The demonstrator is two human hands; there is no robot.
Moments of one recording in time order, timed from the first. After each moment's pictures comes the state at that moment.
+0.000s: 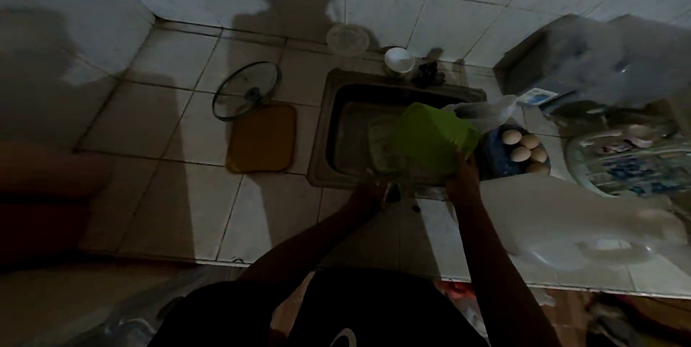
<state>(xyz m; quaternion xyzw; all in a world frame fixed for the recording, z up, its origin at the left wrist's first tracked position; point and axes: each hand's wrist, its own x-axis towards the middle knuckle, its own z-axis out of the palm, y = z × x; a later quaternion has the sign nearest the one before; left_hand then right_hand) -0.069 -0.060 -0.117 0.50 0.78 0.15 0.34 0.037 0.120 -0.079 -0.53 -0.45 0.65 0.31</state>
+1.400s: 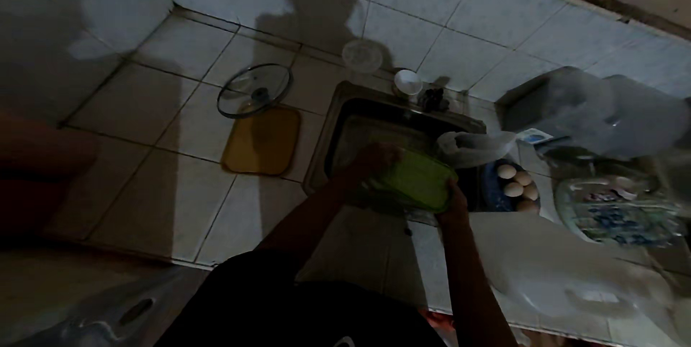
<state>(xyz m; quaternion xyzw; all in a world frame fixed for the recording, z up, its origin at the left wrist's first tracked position) -0.162 0.013 -0.129 0.48 0.73 0.37 0.31 0.028 0.120 -0.085 -0.49 -0.33 0.75 0.28</state>
